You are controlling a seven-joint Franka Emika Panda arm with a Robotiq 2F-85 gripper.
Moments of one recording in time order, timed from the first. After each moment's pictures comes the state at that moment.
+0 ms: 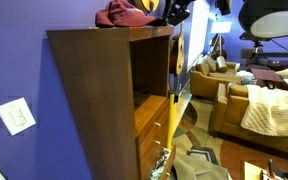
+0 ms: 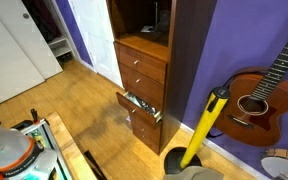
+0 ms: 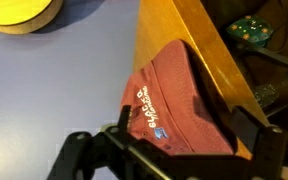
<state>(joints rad) 0.06 -0.53 0.04 -1.94 -0.82 2.48 -0.39</state>
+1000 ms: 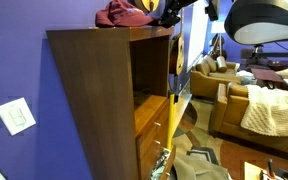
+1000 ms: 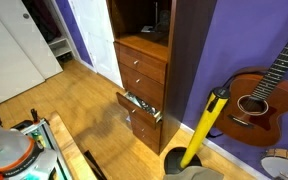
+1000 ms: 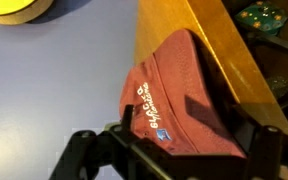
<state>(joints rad) 0.03 -0.48 0.03 -1.94 -0.82 2.59 -0.38</state>
